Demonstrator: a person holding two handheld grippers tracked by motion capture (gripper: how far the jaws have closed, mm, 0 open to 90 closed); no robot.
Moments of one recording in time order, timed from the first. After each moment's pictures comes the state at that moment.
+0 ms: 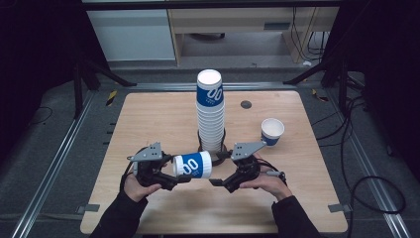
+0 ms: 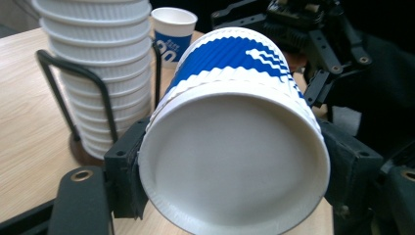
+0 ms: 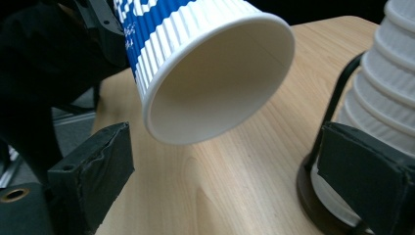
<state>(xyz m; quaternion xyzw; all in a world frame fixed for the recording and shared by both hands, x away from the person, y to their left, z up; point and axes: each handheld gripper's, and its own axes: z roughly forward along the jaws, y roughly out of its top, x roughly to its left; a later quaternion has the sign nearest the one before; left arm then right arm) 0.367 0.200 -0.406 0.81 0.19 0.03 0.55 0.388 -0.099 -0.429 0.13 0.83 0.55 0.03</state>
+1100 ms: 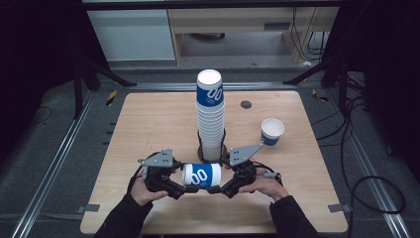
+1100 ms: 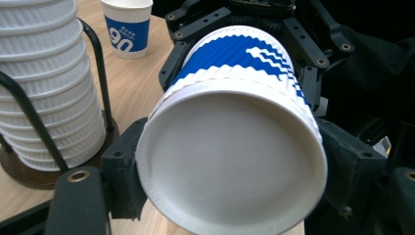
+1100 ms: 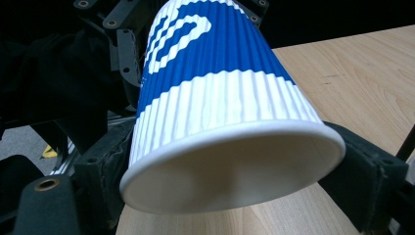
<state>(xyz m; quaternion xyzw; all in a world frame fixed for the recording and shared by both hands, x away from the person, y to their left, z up) 0.360 0.179 -0.411 0.83 0.15 -0.01 0.53 0.382 -0.092 -0.435 0.07 0.82 0.57 -0.04</state>
